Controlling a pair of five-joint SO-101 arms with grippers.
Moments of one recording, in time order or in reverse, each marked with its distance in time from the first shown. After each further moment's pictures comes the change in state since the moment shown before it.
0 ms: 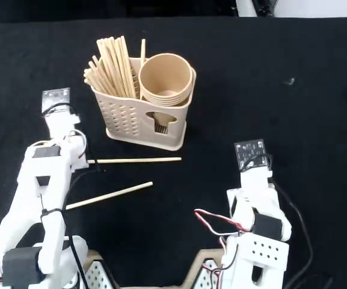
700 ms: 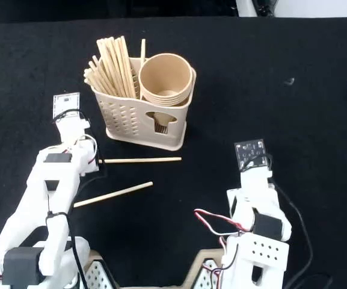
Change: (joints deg) left arm 4.6 0.2 4.9 -6.6 4.1; right arm 0.0 0.0 0.0 0.0 0.0
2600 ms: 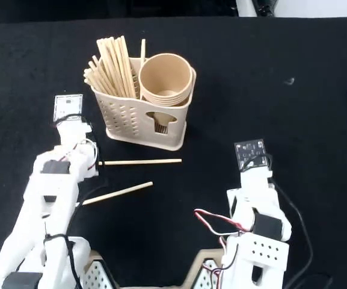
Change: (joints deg) left arm 1.2 -11.6 4.0 3.3 -2.6; right arm 0.0 0.0 0.0 0.0 0.0
